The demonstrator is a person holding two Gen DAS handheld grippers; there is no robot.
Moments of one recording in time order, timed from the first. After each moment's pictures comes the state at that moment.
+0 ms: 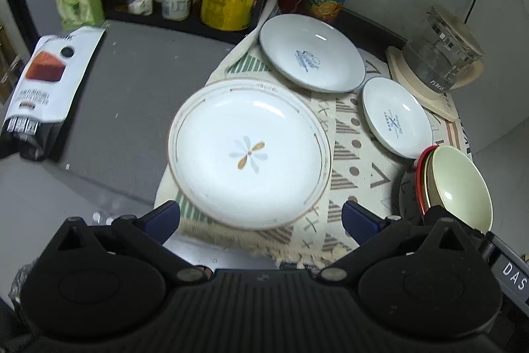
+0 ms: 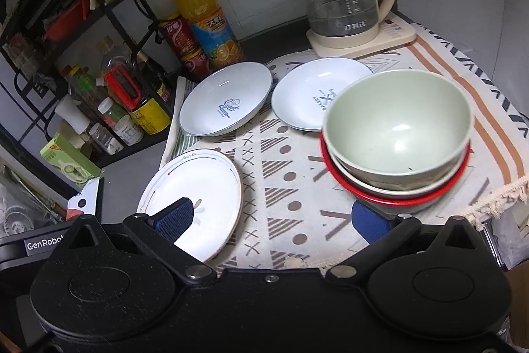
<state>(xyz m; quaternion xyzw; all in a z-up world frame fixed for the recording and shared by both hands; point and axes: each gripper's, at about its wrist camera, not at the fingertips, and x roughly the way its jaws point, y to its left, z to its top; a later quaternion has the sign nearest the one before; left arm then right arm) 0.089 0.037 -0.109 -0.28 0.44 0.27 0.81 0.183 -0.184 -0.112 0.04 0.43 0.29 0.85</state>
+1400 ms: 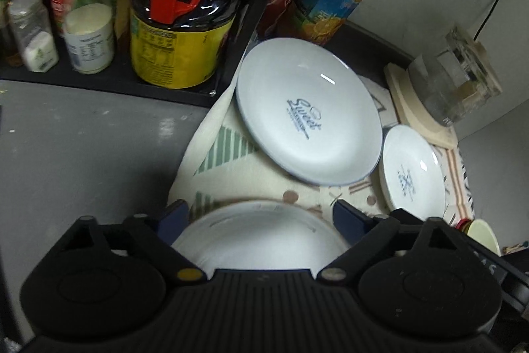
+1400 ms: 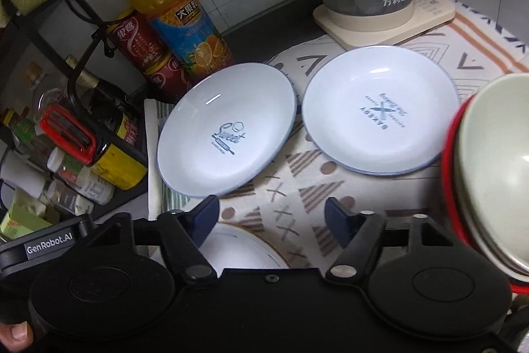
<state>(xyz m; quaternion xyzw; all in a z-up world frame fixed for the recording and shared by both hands) 0.220 0.198 -0.166 -0.30 0.45 0.15 0.83 0.275 -0.044 -0.162 0.09 0.48 0.22 0.85</state>
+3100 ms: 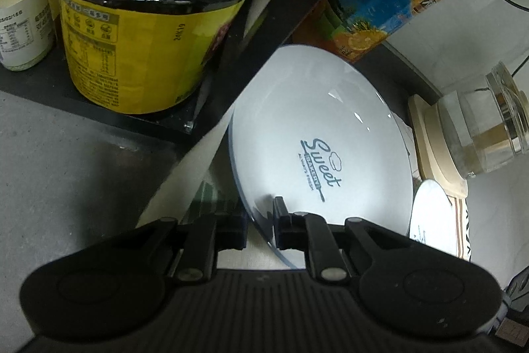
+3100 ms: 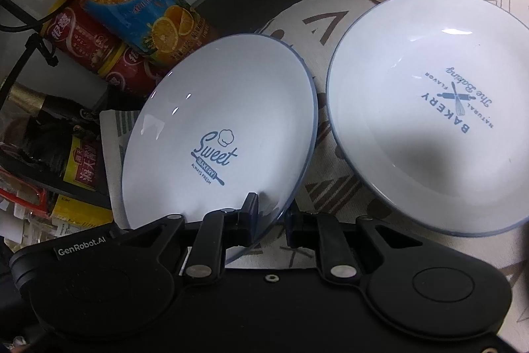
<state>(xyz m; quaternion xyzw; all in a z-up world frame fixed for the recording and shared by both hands) 0.293 0.235 -0.231 -0.37 0.44 0.15 0.81 0.359 0.000 -0.239 0.14 0.53 0.22 0.81</state>
